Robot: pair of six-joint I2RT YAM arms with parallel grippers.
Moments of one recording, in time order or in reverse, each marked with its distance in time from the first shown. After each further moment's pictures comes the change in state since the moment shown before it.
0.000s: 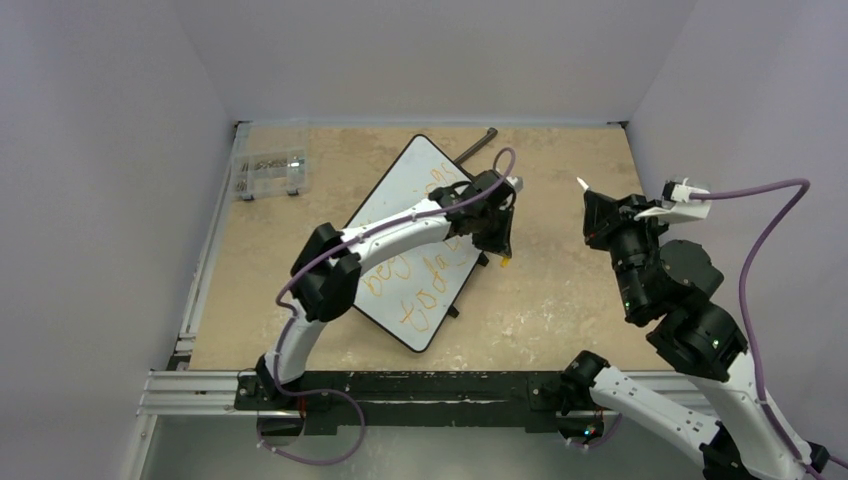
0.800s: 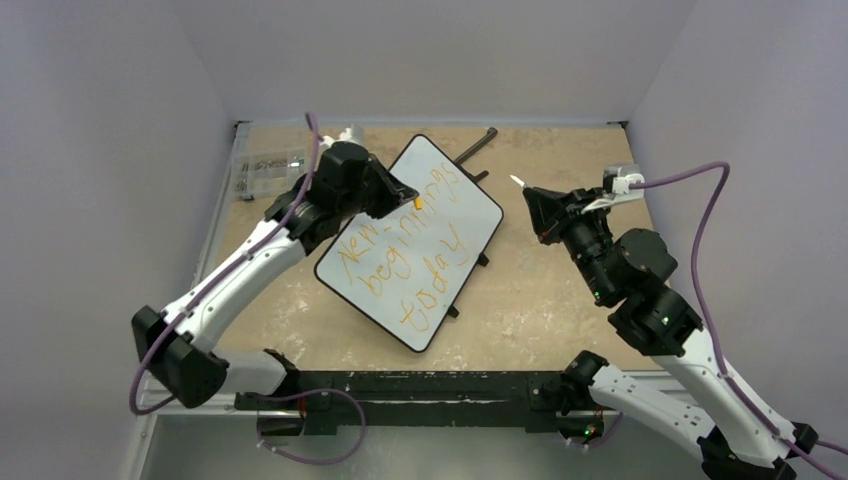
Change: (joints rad) left arm 0.299 -0.769 -0.532 0.105 -0.151 -0.437; right arm 0.000 0.050 -0.148 0.265 -0.328 -0.022
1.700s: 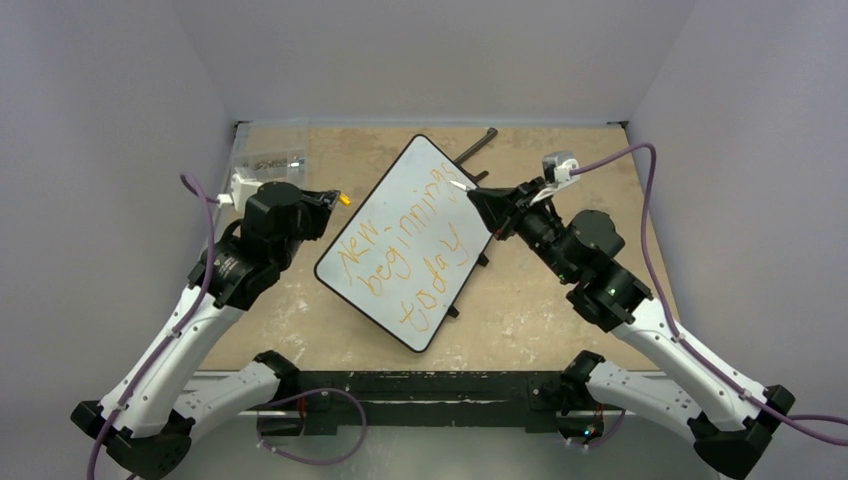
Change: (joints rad) left arm 0.077 -0.458 -0.189 -0.192 -0.472 -0.351; right arm 0.000 0.173 -0.085 0.278 -0.303 0.047
